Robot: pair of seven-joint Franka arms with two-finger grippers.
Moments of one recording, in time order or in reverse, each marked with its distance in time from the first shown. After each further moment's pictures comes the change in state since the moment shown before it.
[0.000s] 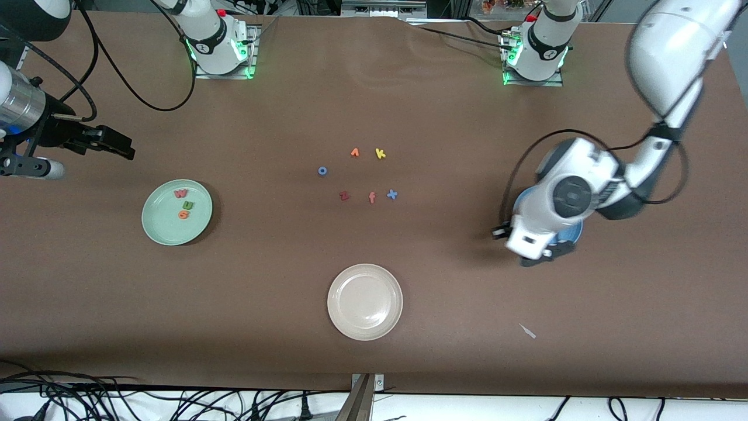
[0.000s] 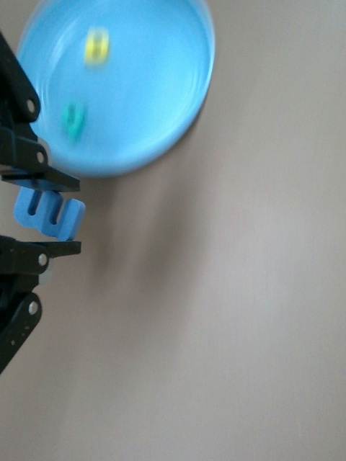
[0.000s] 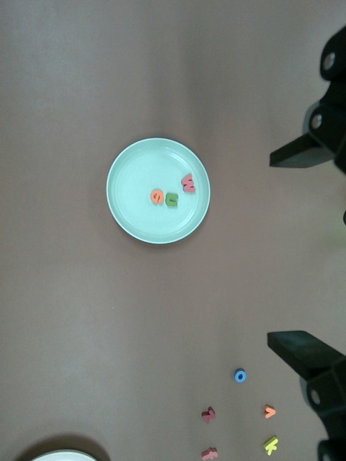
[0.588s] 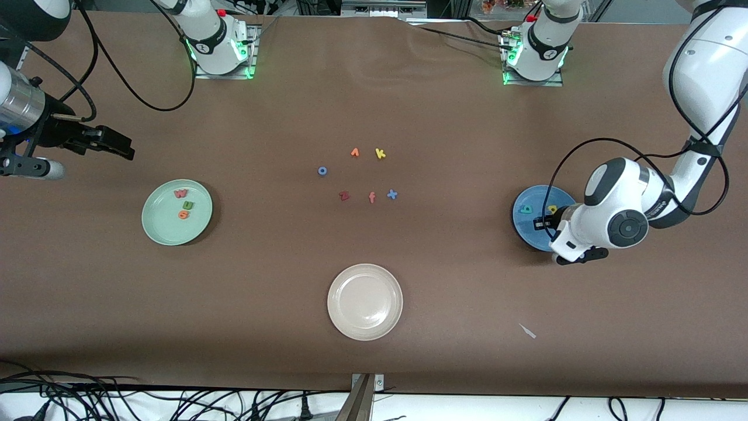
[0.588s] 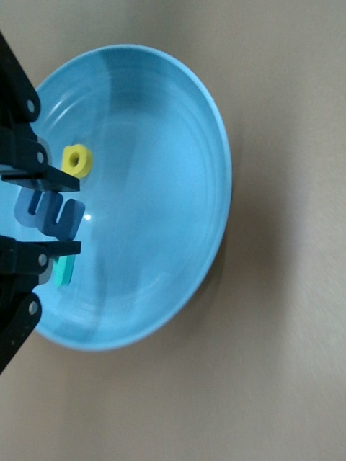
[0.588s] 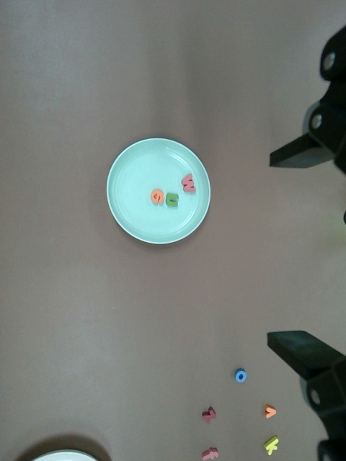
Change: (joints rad) left arm 0.120 0.101 0.053 -0.052 -0.001 -0.049 0.258; right arm 0.000 0.000 0.000 0.000 0.000 0.001 0.000
